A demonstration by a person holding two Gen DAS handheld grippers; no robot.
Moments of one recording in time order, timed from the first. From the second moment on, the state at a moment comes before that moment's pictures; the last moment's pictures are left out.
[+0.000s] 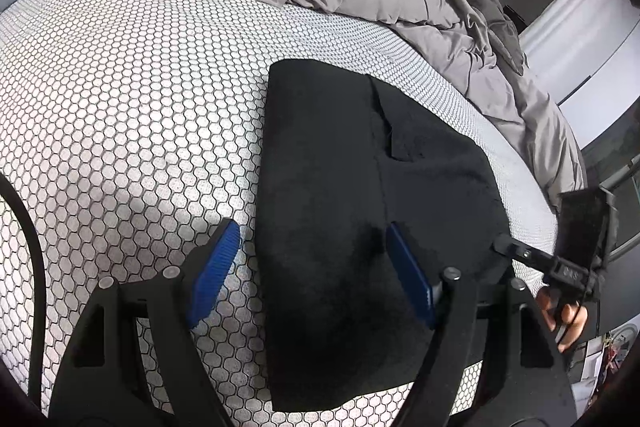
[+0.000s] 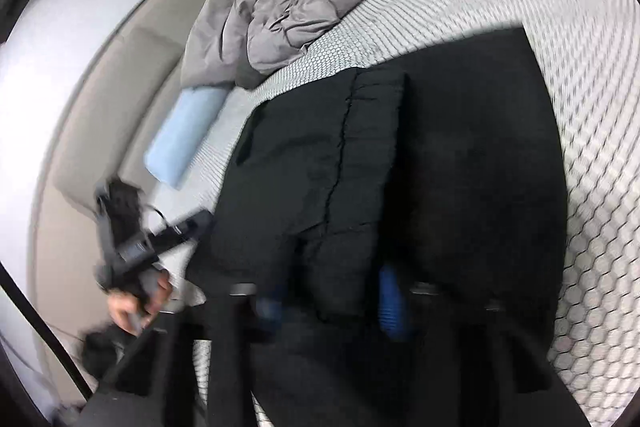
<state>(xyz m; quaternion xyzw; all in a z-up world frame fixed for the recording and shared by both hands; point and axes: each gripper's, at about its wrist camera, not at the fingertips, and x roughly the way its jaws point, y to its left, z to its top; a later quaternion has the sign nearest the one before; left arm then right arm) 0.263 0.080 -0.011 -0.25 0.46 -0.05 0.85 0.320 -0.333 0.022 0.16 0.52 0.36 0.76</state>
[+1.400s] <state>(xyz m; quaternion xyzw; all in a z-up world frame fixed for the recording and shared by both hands) 0.216 -0.025 0.032 0.01 0.37 -0.19 0.91 0.212 -0.315 0.085 -0.02 0.39 0.29 0.87</state>
